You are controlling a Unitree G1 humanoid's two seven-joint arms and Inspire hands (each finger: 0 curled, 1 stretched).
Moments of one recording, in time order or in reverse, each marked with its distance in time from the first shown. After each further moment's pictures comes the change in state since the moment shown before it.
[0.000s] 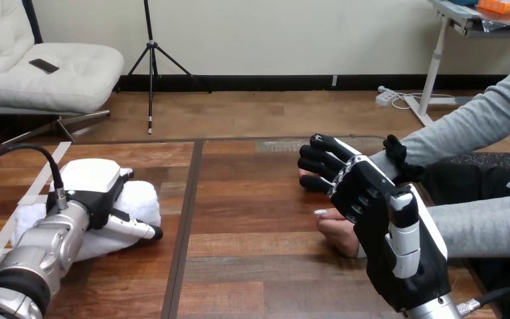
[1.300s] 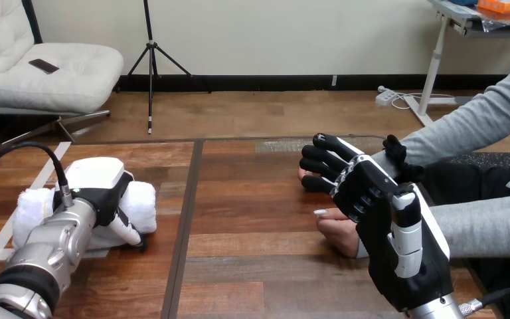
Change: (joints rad) left arm -0.015 -0.027 0.003 0.003 -0.070 0.040 -0.024; right arm 0.000 0.000 -0.007 0.000 0.000 0.000 0.002
